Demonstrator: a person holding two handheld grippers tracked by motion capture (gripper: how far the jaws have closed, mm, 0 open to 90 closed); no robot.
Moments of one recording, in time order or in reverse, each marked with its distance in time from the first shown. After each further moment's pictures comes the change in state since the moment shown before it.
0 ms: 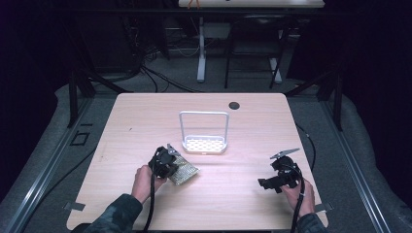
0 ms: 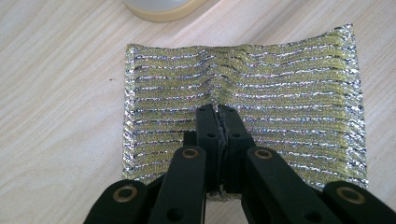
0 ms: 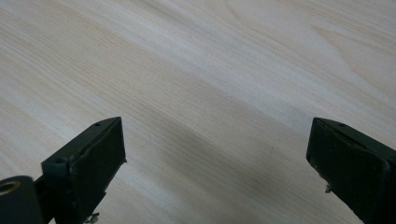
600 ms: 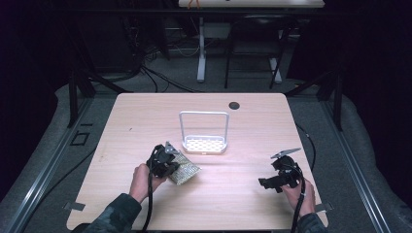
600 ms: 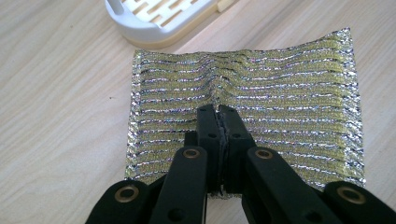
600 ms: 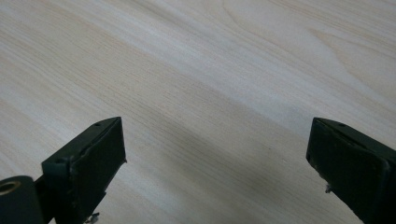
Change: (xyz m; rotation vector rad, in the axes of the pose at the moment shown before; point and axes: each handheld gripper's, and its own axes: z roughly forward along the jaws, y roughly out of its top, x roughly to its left) left arm -0.003 0.005 -0.024 -0.067 -0.042 0.009; right arm -0.001 0.000 -0.002 -0.005 0.001 0.004
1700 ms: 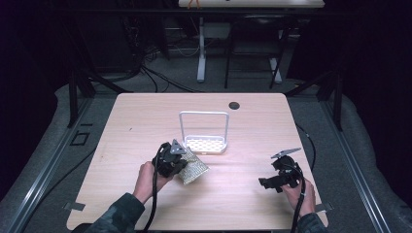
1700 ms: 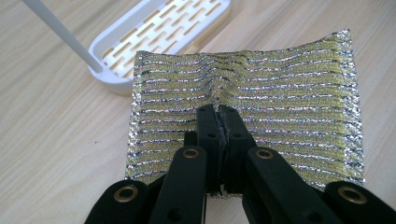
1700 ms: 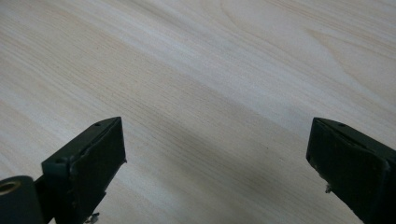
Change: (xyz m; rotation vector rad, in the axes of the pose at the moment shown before) left arm -0.021 0.022 -0.012 -0.076 -0.023 0.075; right arm 0.000 0.000 -0.001 0.000 -0.007 -0.001
